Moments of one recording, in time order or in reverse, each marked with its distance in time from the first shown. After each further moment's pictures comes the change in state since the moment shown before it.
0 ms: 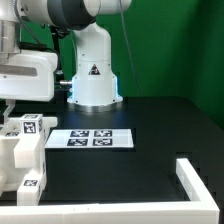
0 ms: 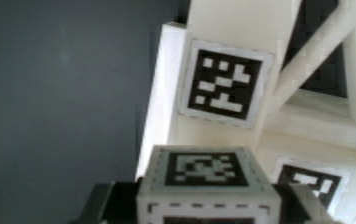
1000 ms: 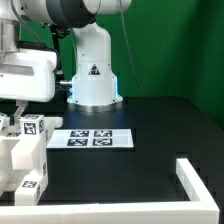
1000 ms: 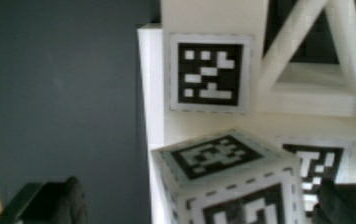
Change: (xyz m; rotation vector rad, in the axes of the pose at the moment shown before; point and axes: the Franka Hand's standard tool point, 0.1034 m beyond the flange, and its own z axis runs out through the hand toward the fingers) arm 0.003 -0.003 -0.001 0.003 0.005 0.098
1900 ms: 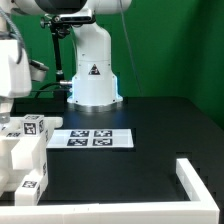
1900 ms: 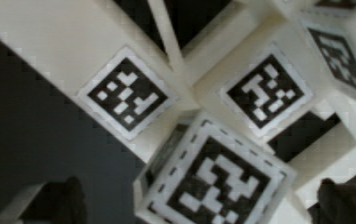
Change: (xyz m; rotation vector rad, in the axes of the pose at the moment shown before) arm 0.000 0.002 -0.006 0.116 -0.008 0.800
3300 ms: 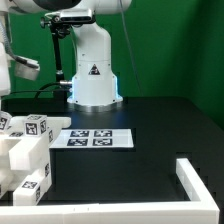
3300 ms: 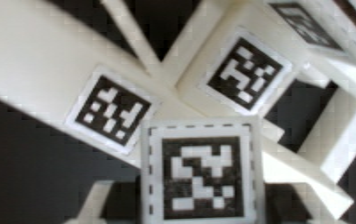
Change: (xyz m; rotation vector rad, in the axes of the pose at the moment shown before) arm -0.001 0.004 0.000 0.074 -0.009 0.530
